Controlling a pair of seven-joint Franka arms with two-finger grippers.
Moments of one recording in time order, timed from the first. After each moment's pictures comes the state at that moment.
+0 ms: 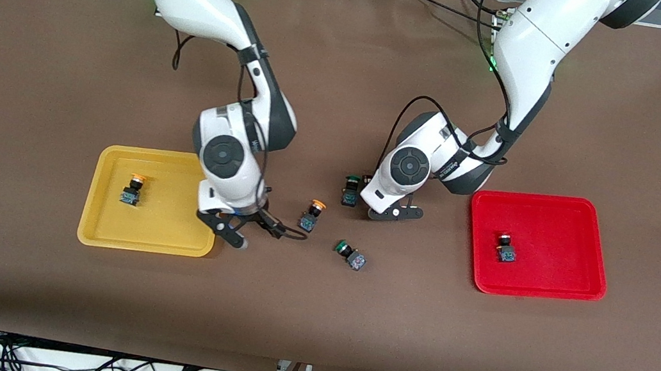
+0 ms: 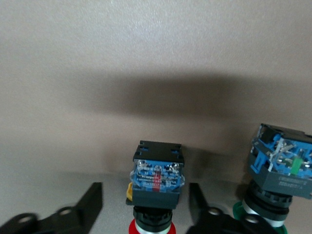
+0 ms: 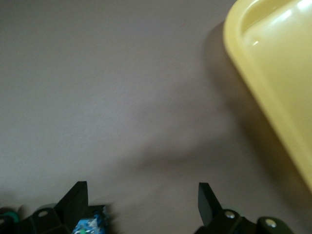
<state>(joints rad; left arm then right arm) -0.38 0.75 -0.25 -1.64 0.04 2.17 -0.78 0.70 0.89 -0.22 -1.27 0.19 2.25 0.98</state>
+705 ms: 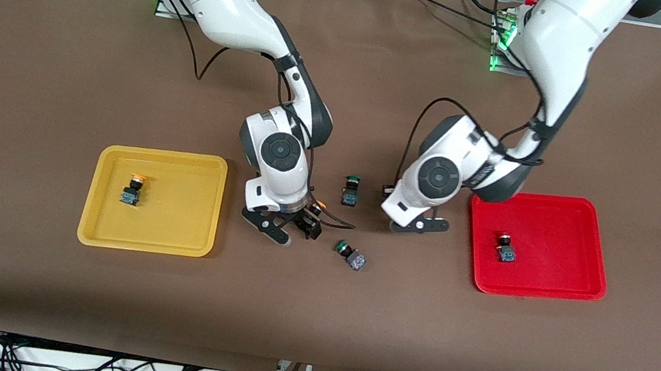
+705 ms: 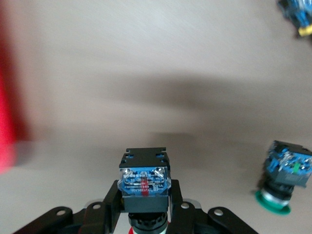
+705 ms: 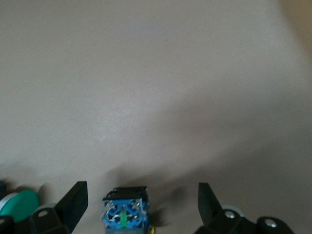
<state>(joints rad) -0.27 0.62 -0.24 -1.59 0.04 1.96 -0.65 0.78 1.00 -0.22 -1.20 0.16 2.35 1.07</state>
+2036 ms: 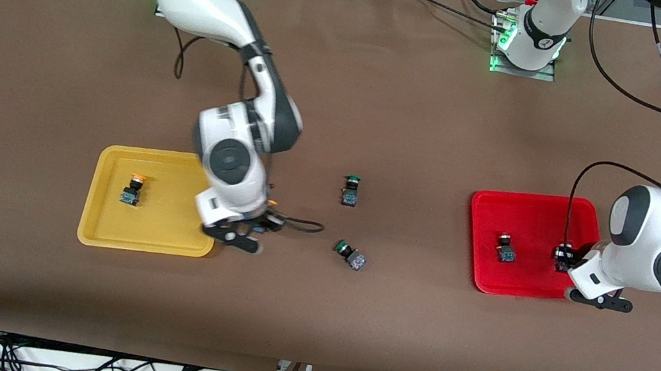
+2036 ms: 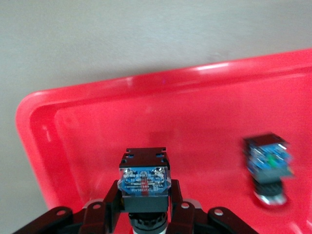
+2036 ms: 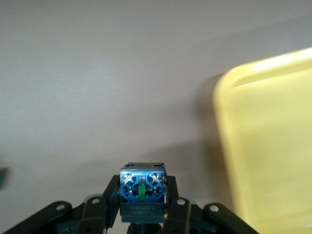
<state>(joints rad) 0.28 0.69 -0.23 -1.59 0.23 2.07 0.00 0.62 0.86 -0.26 -1.16 0.19 2.00 0.55</state>
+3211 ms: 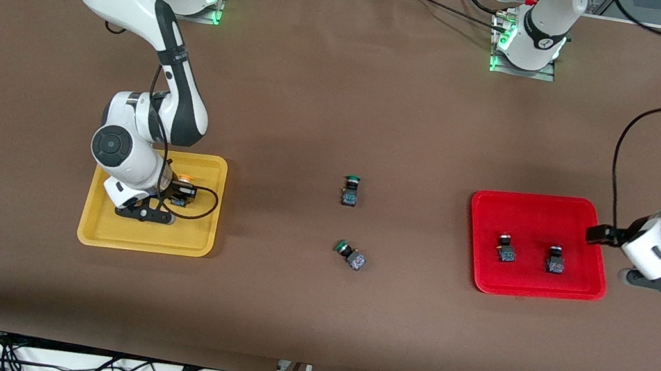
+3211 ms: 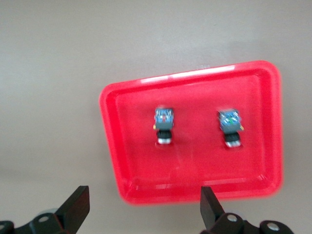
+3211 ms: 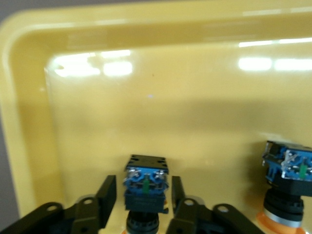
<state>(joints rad) 0.30 0.35 -0.30 -1.56 0.23 1.78 0.00 0.46 0.63 -0.24 -1.77 0.20 2.38 0.13</state>
